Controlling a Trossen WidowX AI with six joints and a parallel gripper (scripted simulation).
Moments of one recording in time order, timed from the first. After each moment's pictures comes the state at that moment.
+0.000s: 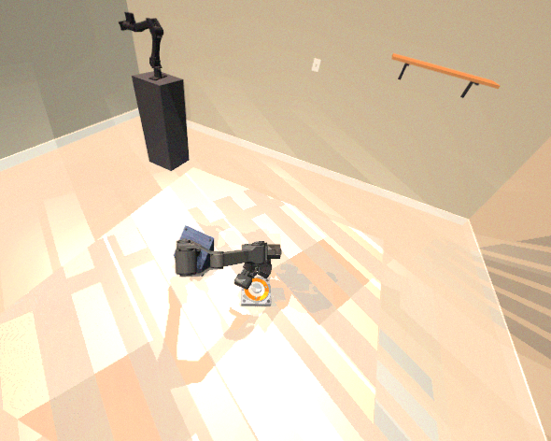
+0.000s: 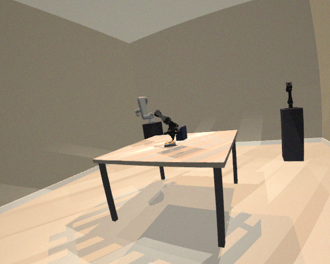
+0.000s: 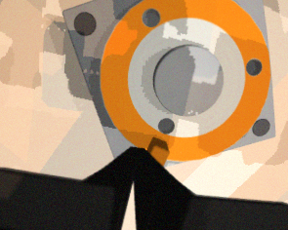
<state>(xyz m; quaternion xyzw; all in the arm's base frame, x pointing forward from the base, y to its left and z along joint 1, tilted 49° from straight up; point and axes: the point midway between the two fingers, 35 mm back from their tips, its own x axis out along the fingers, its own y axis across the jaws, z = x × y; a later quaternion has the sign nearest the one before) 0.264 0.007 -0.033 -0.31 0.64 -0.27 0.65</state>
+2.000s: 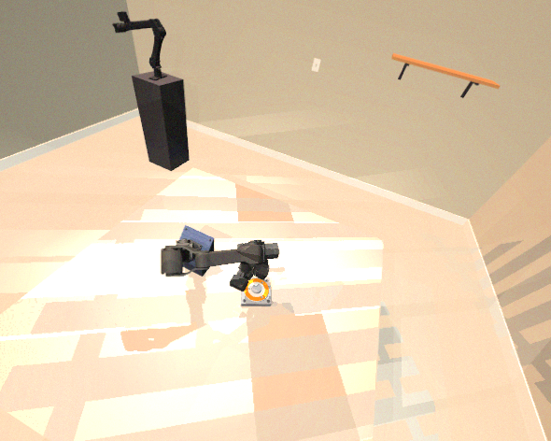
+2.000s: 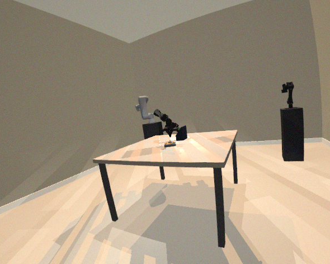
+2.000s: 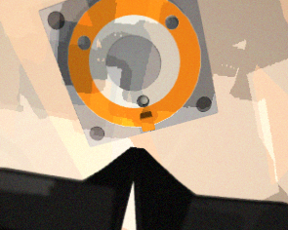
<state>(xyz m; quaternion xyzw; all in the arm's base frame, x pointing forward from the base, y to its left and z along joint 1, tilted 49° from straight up) 0.260 0.010 0.015 -0.31 0.64 -0.27 0.65</state>
